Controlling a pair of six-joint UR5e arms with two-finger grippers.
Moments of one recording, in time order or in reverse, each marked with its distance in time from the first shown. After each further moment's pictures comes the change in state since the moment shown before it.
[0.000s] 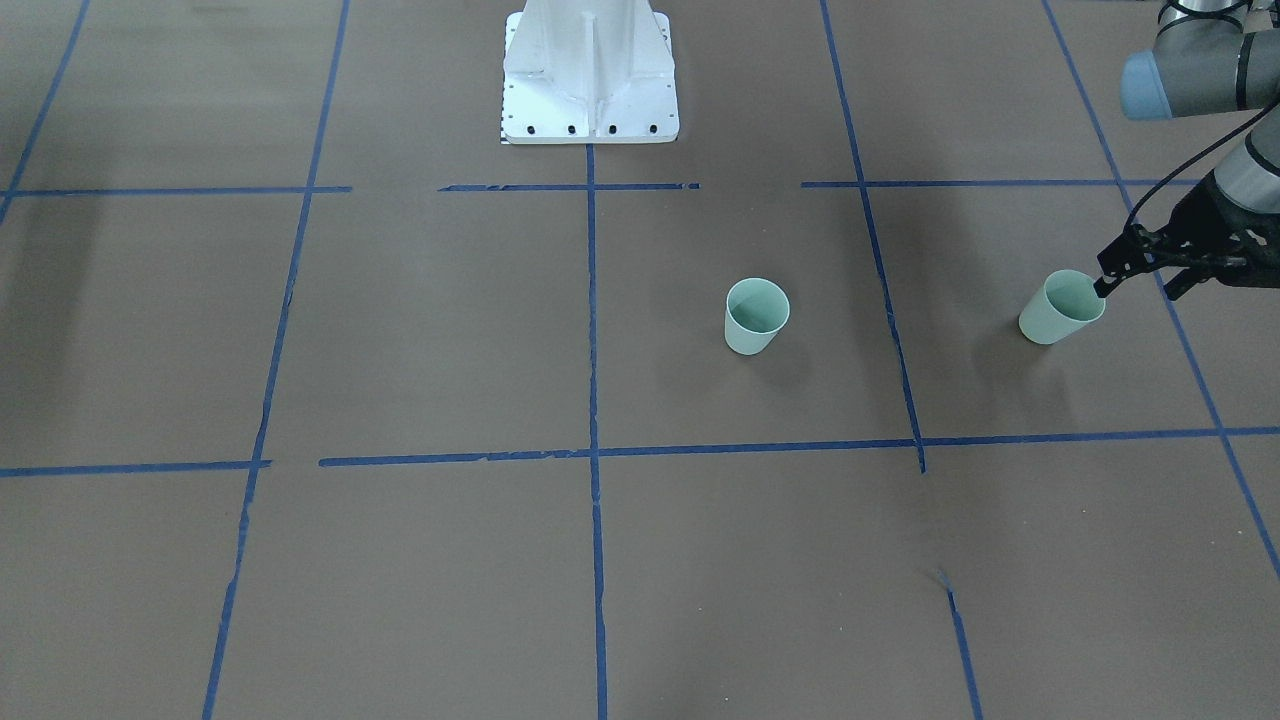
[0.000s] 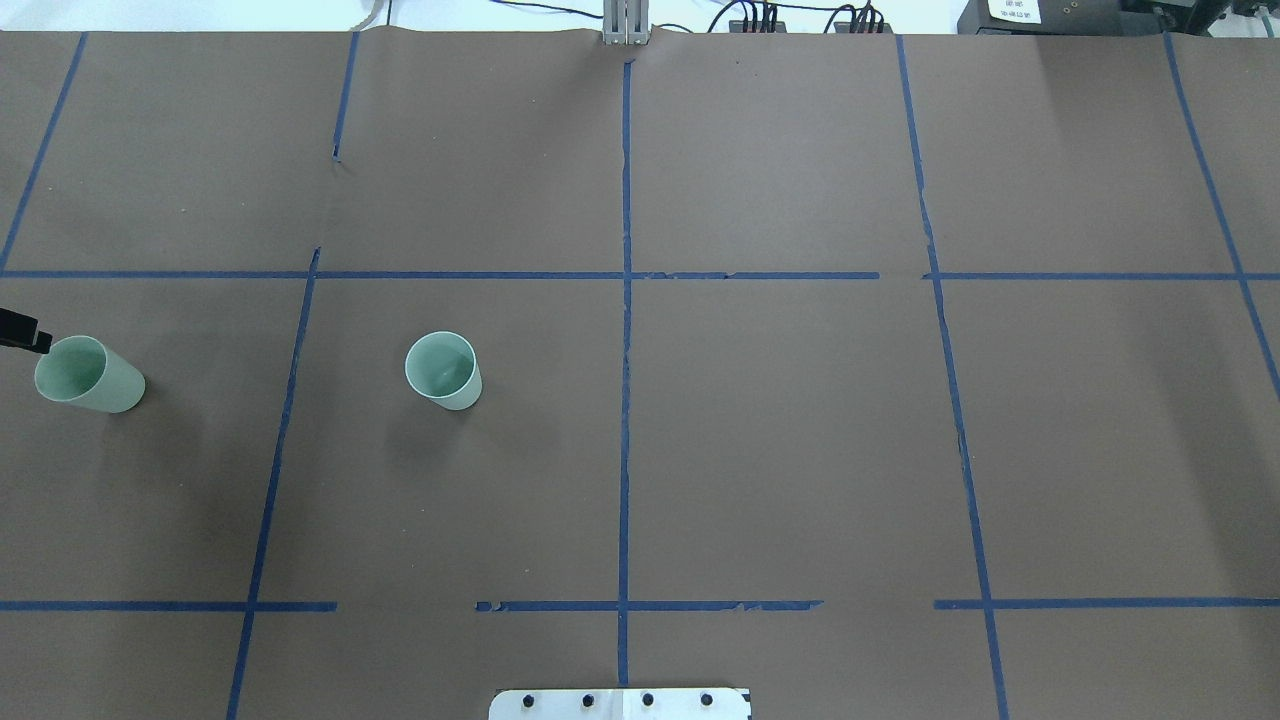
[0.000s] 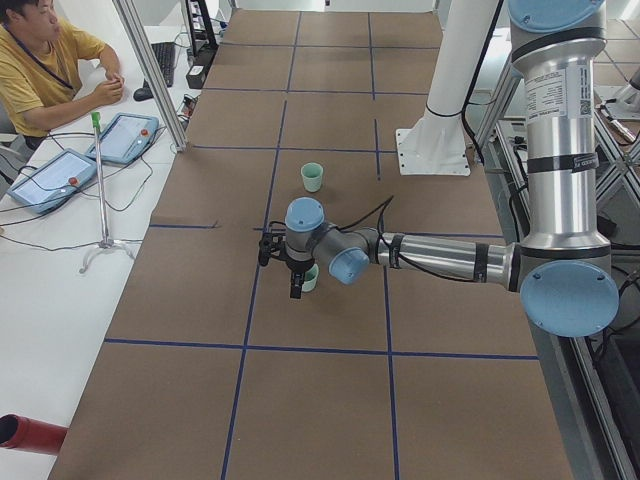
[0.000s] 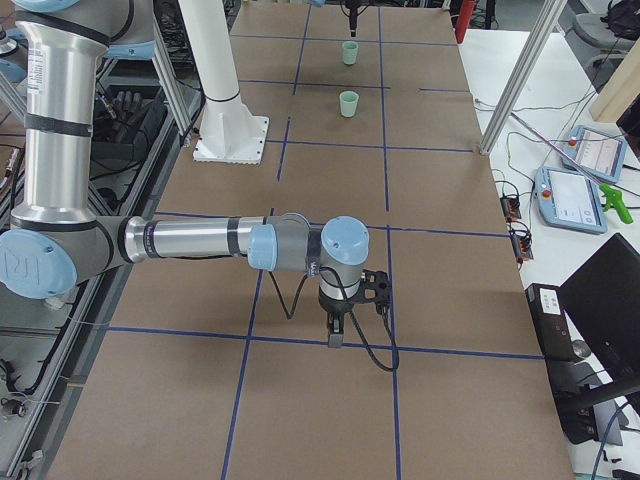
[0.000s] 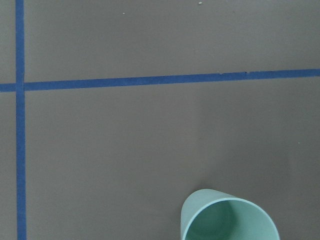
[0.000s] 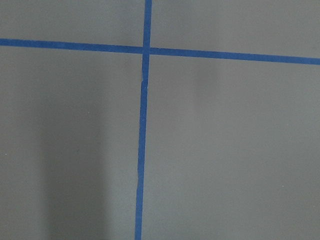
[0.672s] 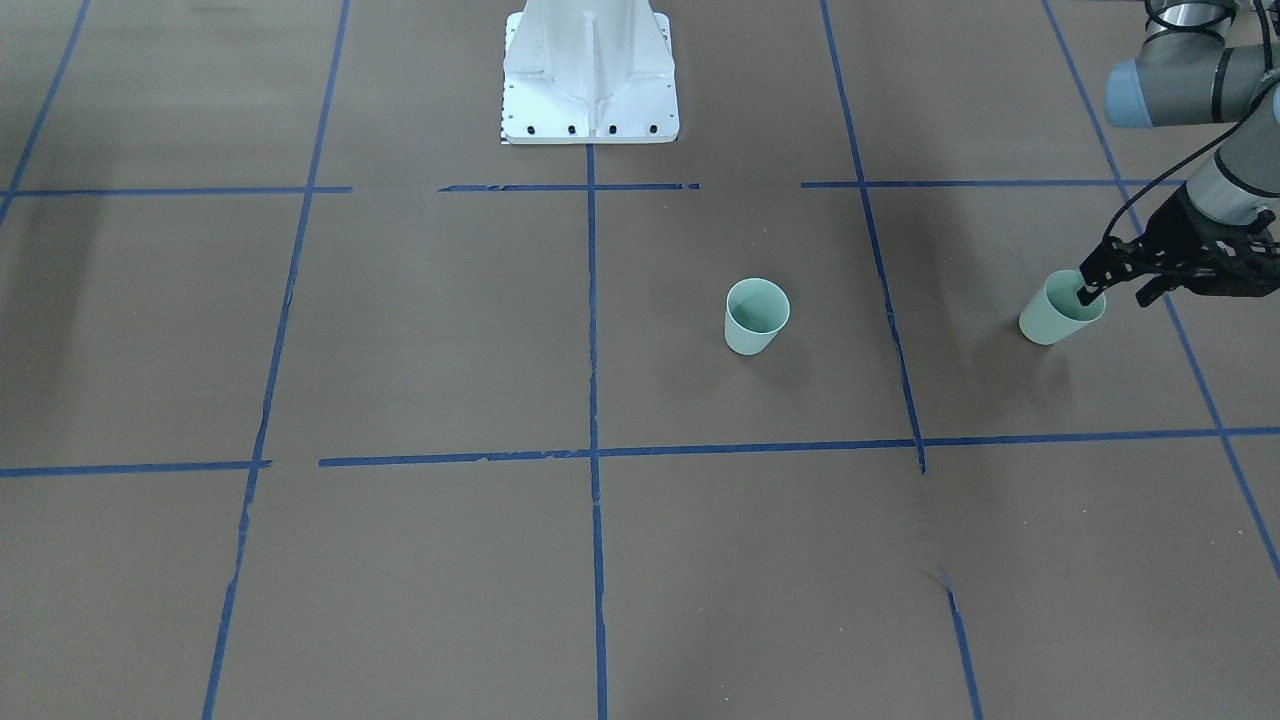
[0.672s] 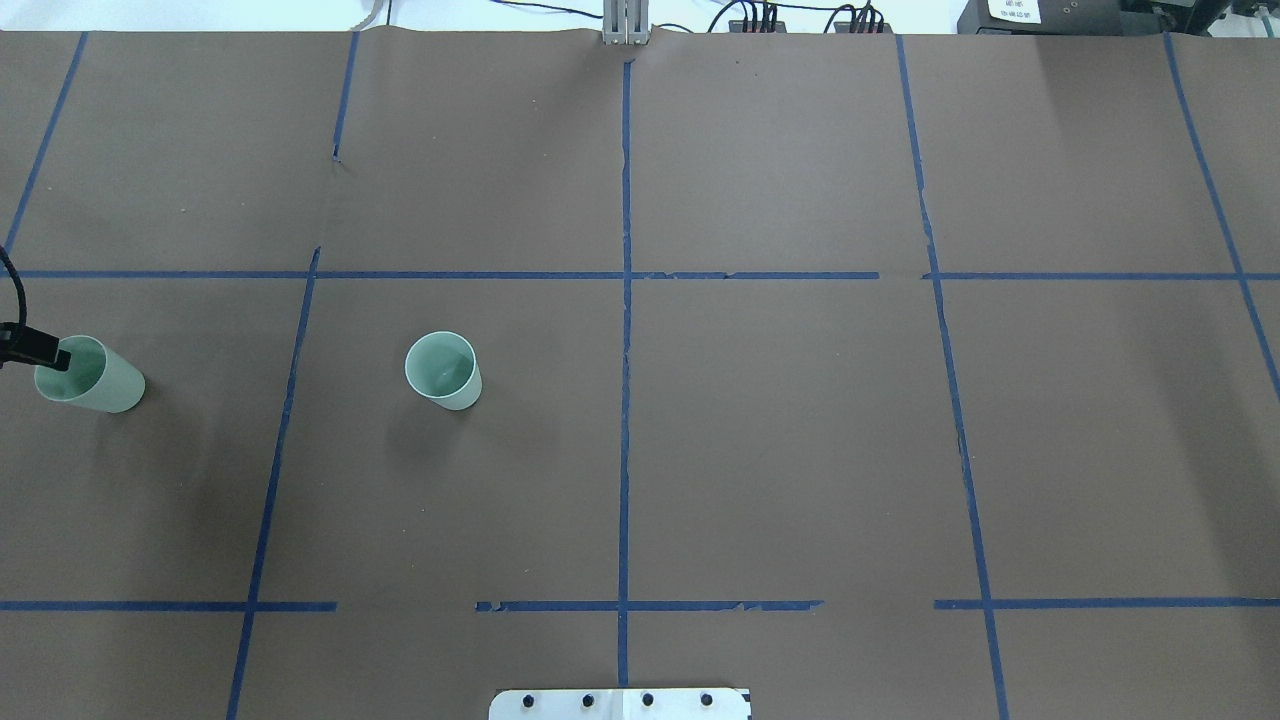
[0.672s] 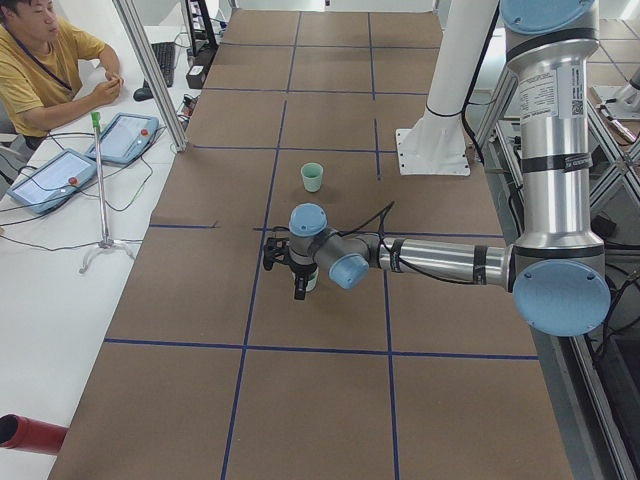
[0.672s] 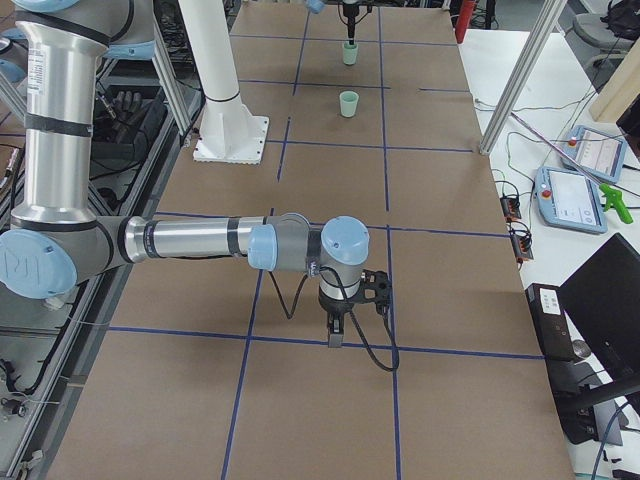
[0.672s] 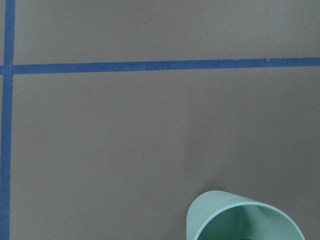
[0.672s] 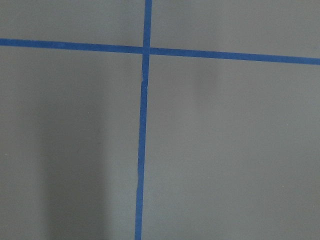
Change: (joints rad) left arm 0.047 -0.001 0.023 -0.032 0.017 -0.046; right arm 0.000 0.000 0.000 0.000 0.000 0.000
